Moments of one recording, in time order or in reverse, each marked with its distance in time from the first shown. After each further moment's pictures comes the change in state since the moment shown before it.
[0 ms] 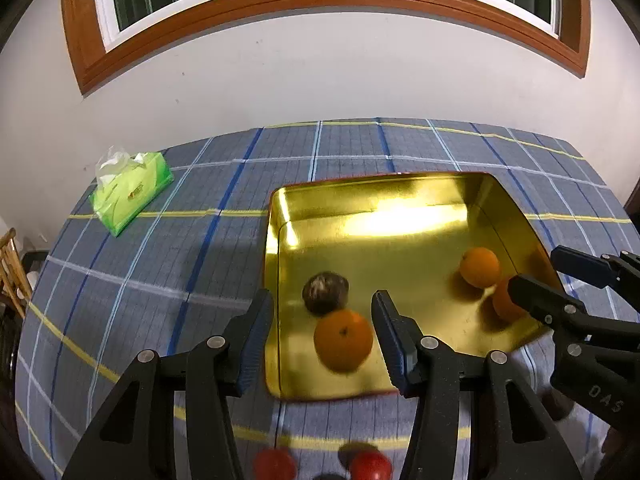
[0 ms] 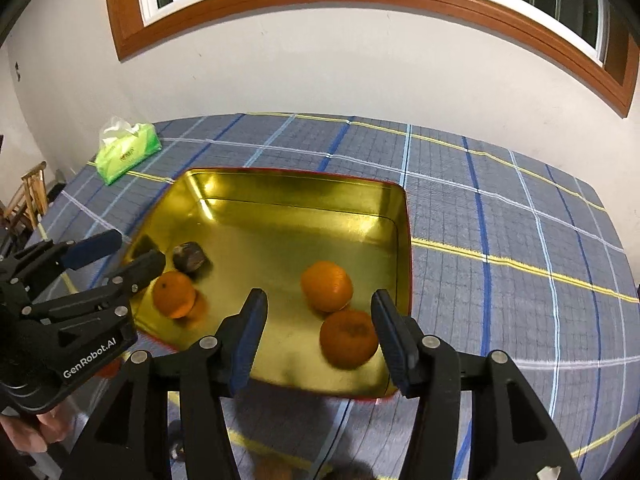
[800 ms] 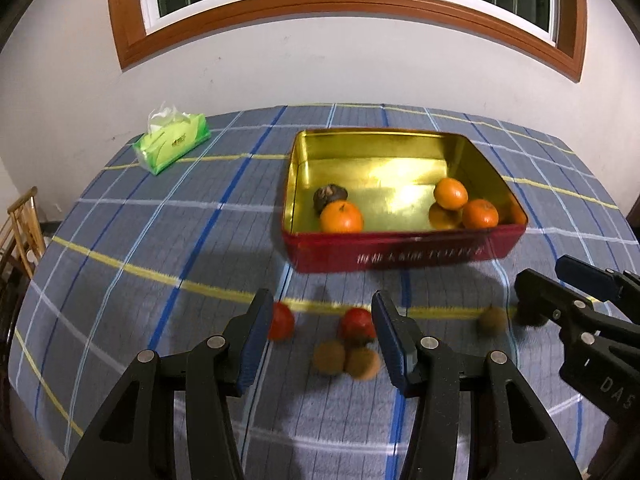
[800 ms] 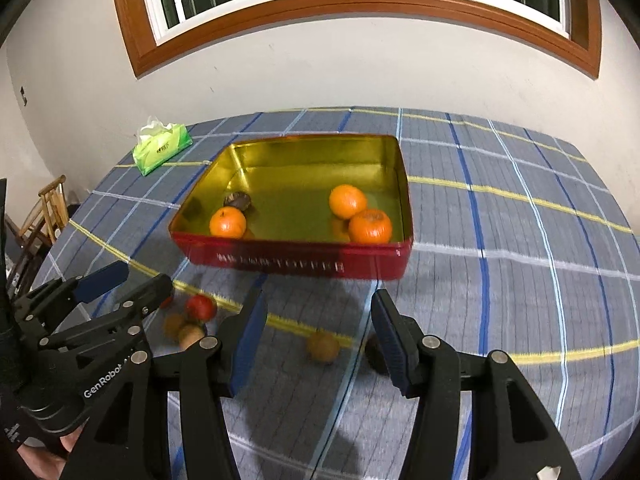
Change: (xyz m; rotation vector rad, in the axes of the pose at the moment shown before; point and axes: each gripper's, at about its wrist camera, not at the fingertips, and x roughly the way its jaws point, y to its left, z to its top) left arm -0.069 -0.009 -0.089 -0.073 -0.010 0.033; right arm -0.063 0.013 -0.084 0.088 -0.037 0.034
